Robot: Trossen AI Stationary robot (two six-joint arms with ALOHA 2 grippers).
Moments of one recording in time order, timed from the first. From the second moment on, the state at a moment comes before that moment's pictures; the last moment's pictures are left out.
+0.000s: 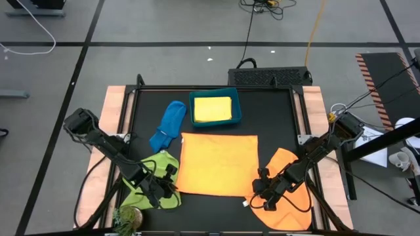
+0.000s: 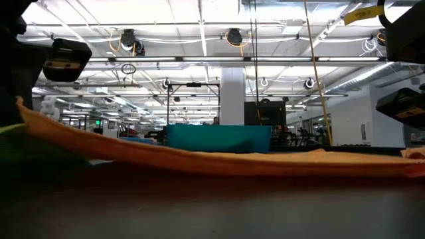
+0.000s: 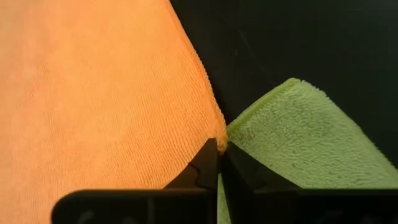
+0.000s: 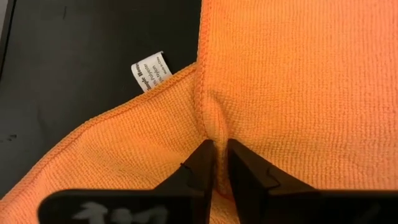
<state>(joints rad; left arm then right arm) -0.72 1.50 0.69 -0.14 -0.31 -0.07 0.73 1.56 0.65 -0.15 0.15 0.70</state>
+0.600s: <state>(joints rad) -0.72 1.50 0.69 -0.11 -0.26 -0.18 0.73 1.56 0.65 -0.14 0.15 0.72</state>
